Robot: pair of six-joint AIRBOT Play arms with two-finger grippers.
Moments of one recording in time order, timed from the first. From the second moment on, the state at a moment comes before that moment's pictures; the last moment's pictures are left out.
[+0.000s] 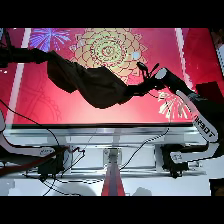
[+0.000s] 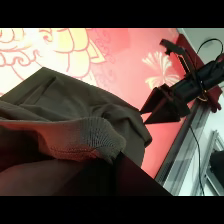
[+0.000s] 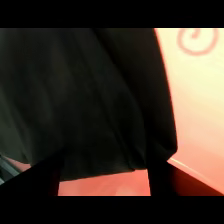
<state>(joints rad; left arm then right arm) 0.38 -1.59 1.50 0.41 -1.61 -0.65 0.26 -1.56 1.03 -0.87 0.97 1.19</state>
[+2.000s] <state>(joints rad) 0.53 -0.81 1.10 0.75 -1.26 -0.94 0.09 -1.37 1.77 -1.26 1.10 1.21</state>
